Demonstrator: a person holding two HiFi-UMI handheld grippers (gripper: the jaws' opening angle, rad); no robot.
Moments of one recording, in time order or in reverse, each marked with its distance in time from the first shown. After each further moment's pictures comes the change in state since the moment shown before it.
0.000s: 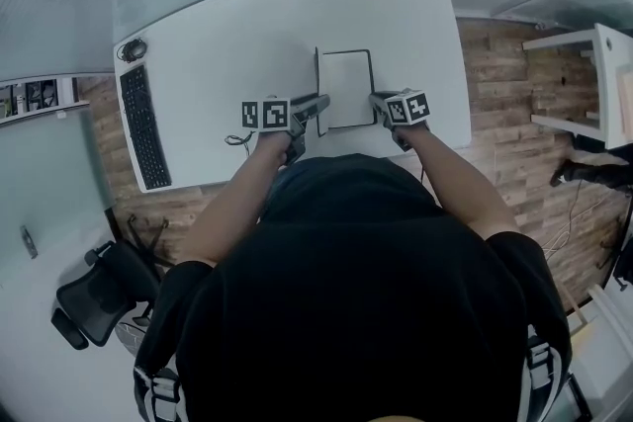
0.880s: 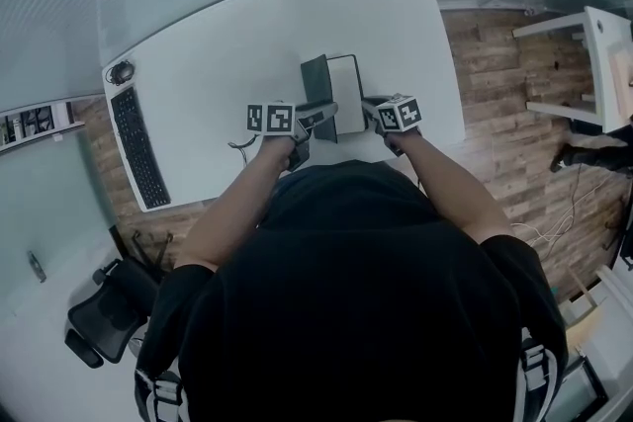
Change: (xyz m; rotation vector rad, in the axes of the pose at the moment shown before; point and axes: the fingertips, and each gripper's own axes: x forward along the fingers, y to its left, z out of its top) left arm 0.048 -0.021 0.000 -0.020 0.107 -0.095; right arm -0.004 -0.003 0.006 0.026 -0.040 0.028
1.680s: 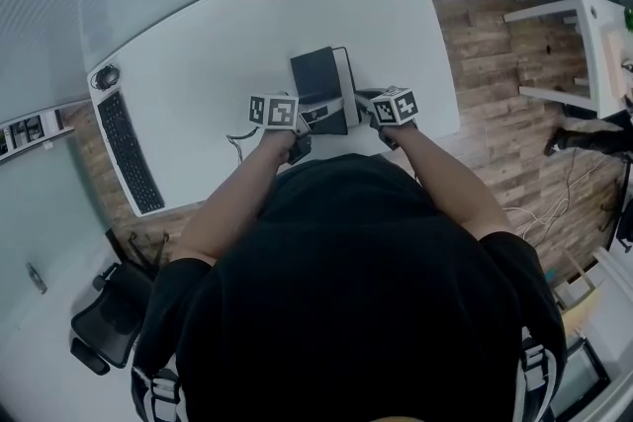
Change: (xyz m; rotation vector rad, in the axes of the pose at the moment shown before) left arm 0.039 -0.007 0.000 0.038 0.061 -0.118; right arm 0.005 -0.013 -0.004 0.039 0.005 0.020
